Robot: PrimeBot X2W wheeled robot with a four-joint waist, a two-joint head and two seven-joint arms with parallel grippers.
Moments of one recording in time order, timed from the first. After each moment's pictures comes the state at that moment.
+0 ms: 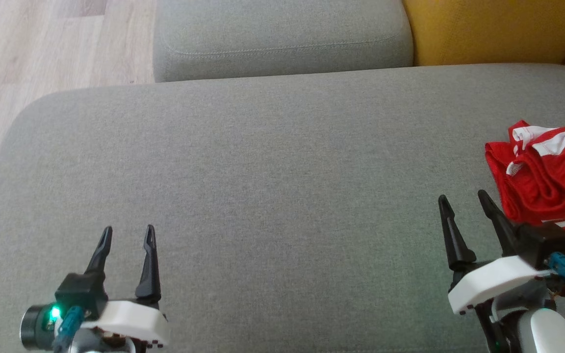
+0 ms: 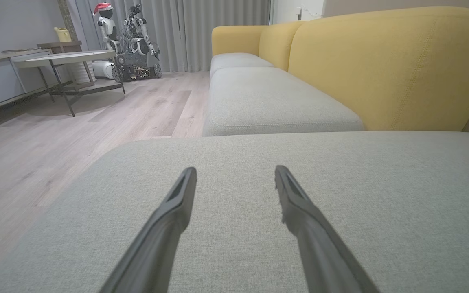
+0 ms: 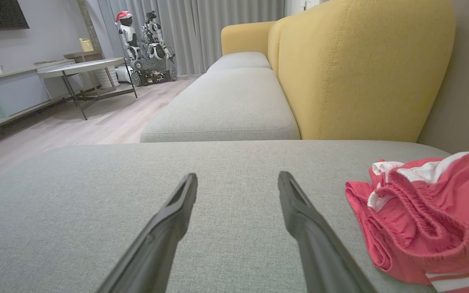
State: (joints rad) left arm 0.10 0.21 -0.25 0.00 -0.22 0.22 -0.18; right arm 0.03 -0.05 0.02 -0.01 0.12 0.13 0.11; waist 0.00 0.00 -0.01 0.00
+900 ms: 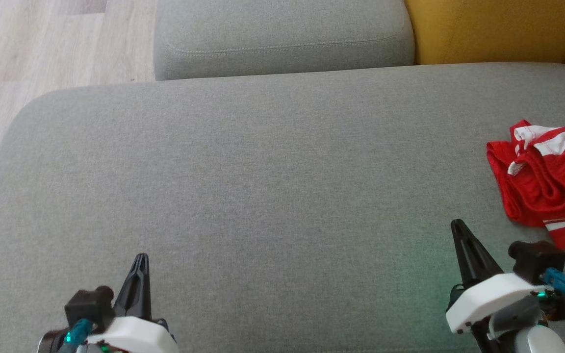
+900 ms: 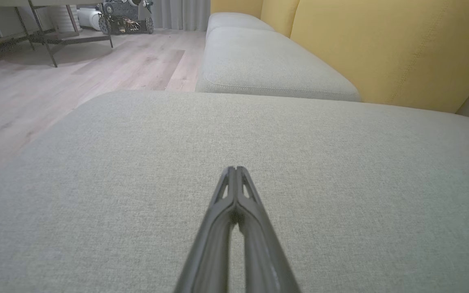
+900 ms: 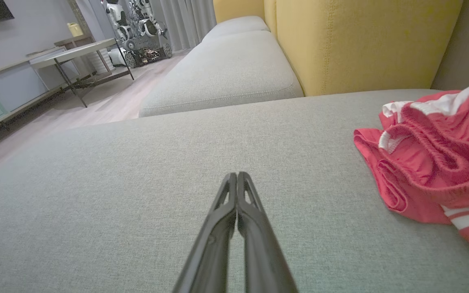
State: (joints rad) left arm 0.14 0.19 -0.28 0.07 -0.30 0.20 -0.17; right arm 0.07 -0.05 0.02 0.07 0.18 0.13 0.11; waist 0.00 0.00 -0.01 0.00
